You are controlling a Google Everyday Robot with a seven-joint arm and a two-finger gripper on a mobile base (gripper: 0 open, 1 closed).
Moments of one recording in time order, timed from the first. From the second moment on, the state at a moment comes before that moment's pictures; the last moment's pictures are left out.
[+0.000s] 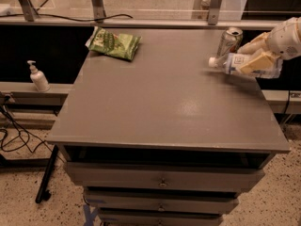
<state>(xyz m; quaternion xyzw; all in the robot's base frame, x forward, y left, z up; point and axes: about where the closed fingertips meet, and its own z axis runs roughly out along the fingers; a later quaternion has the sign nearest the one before) 0.660 -0.294 0.896 -0.58 0.72 0.08 0.38</state>
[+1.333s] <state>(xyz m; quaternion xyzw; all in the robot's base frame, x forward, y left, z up) 0.672 -0.291 0.878 -0.57 0.72 0.10 0.38</state>
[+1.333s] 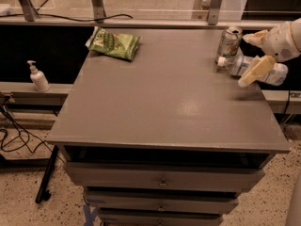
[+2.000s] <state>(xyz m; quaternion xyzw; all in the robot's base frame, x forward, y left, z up) 0.669 -0.289 0.877 -0.56 0.73 0.10 0.38</state>
